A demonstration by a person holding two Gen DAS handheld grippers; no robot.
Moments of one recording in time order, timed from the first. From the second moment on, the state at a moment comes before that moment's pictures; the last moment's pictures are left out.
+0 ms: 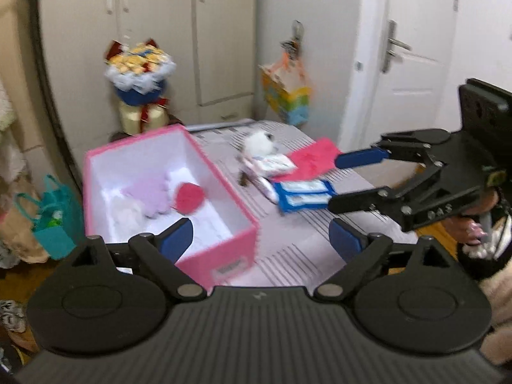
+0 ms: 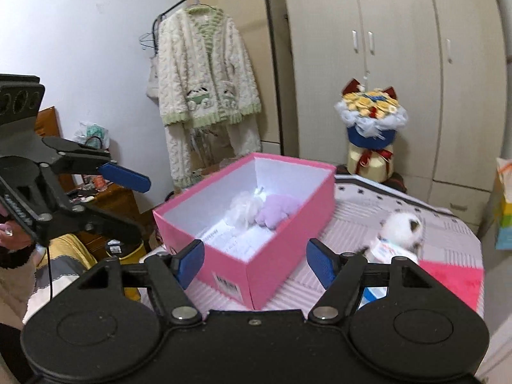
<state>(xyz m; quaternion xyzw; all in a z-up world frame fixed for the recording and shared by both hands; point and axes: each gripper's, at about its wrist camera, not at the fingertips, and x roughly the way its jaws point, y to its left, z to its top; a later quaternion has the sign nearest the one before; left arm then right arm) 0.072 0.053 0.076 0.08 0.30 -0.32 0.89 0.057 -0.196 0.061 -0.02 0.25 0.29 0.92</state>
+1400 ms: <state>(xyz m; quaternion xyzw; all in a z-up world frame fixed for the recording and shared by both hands) 0.166 -0.117 -0.072 0.10 0.26 -0.28 0.92 0.107 -0.287 -0.100 0.01 0.30 0.12 0.95</state>
